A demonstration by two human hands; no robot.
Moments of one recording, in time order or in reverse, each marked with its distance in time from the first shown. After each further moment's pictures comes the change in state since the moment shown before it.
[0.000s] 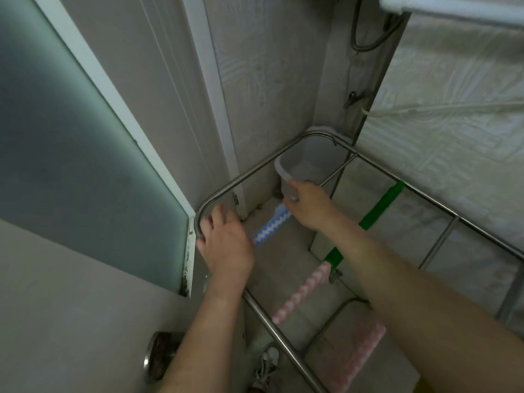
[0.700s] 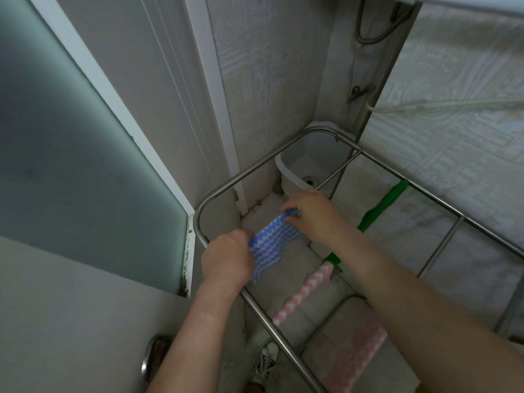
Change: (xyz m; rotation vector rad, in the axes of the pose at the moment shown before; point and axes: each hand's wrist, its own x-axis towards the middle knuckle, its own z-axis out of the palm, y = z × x) left_hand -0.006 -0.013 -0.002 0.029 -0.277 0.169; right_hand -0.015 0.011 0.007 -0.132 -0.067 -0.185
